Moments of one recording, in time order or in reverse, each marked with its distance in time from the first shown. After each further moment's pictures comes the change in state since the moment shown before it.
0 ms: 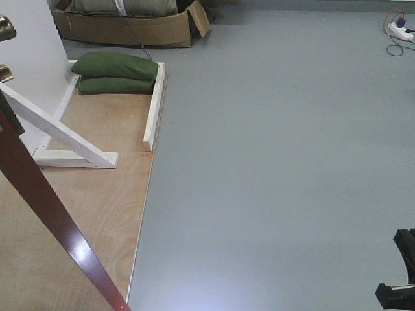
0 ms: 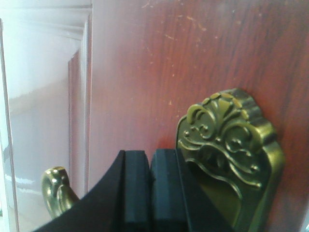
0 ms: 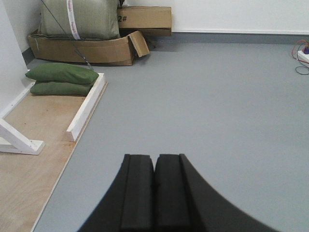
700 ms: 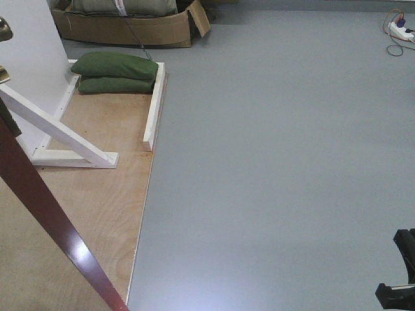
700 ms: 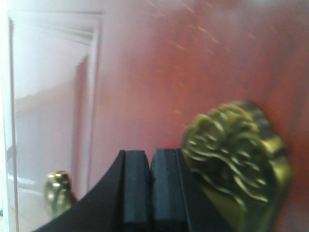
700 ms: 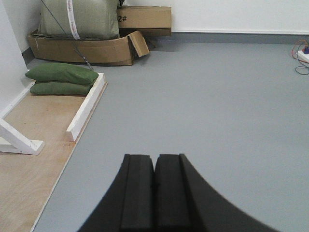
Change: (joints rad) left arm 0.000 0.000 0.000 -0.016 -0.022 -0.001; right arm 0.000 0.000 0.000 0.000 0.000 0.000
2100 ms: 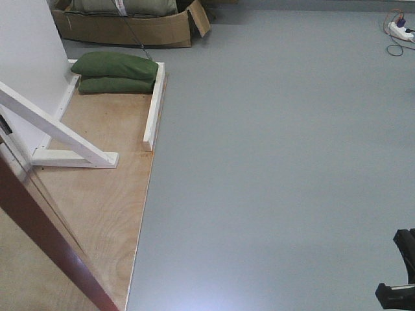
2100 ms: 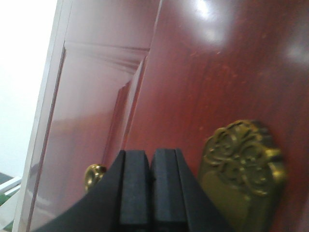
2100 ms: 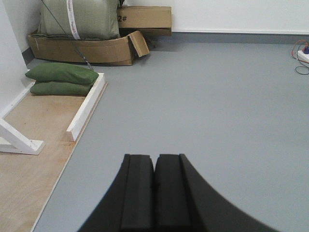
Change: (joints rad) left arm 0.000 -0.181 0.122 -0.114 -0.176 -0.002; right arm 0.000 0.000 0.000 0.000 0.000 0.000
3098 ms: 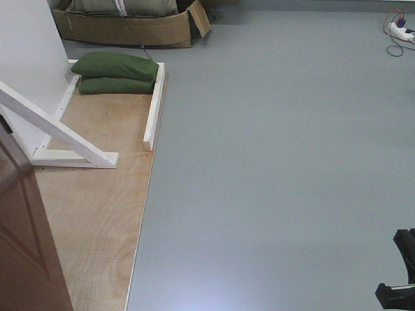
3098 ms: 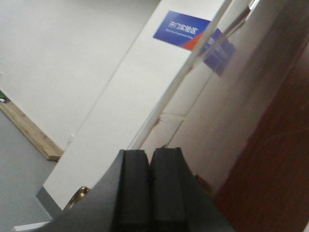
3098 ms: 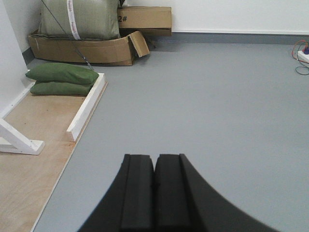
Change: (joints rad) left arm 0.083 -0.075 -0.003 -0.170 -0.348 -0.006; right arm 0.000 0.000 0.000 0.000 0.000 0.000
